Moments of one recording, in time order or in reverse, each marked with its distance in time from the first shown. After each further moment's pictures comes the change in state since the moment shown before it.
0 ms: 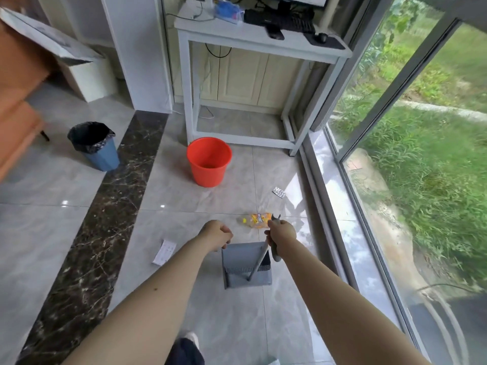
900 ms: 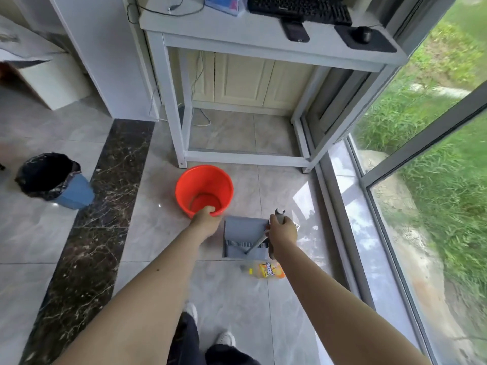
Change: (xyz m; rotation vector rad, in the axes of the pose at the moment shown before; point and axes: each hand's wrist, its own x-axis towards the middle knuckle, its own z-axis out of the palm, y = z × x) left_hand 0.396 0.169 -0.161 -0.028 0.130 -0.059; right_hand 0.305 -0.259 0.127 -0.002 0.158 -0.036
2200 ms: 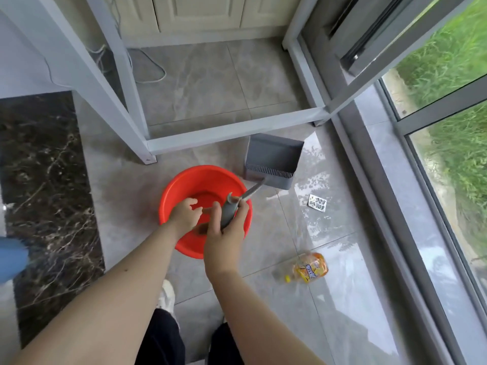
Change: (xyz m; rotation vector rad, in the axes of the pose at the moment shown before) left_hand 0.454 -0.053 -0.057 0.230 -0.319 -0.070; right_hand 0.197 -0.074 0.372 0.362 0.147 -0.098
